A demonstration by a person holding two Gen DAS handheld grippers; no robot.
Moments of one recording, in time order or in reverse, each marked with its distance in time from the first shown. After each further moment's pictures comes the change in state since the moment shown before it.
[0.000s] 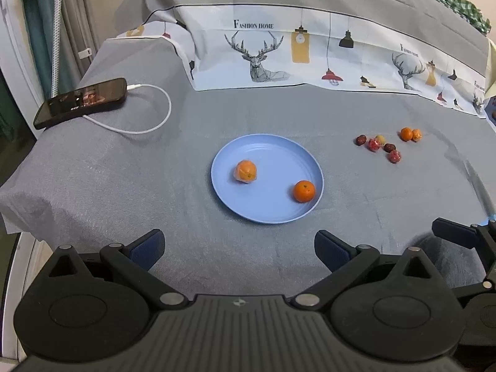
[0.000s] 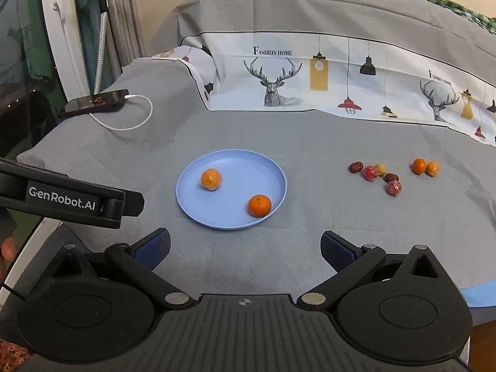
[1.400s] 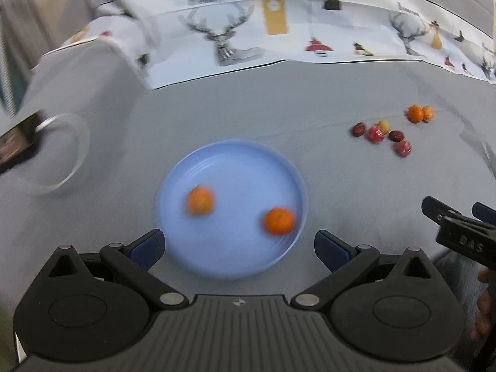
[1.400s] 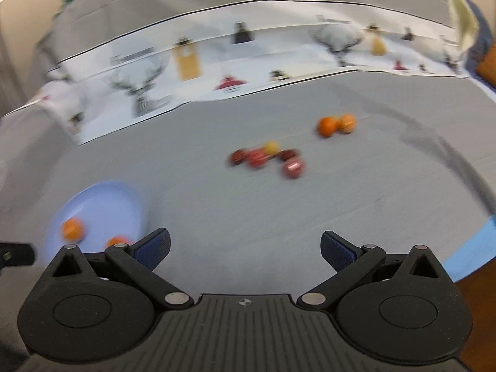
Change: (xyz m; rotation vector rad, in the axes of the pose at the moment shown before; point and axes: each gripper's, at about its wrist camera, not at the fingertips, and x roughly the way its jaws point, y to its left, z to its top) left arm 0.114 -0.083 0.080 0.127 0.121 0.013; right arm 0.094 -0.168 0.012 0.331 -0.002 -0.296
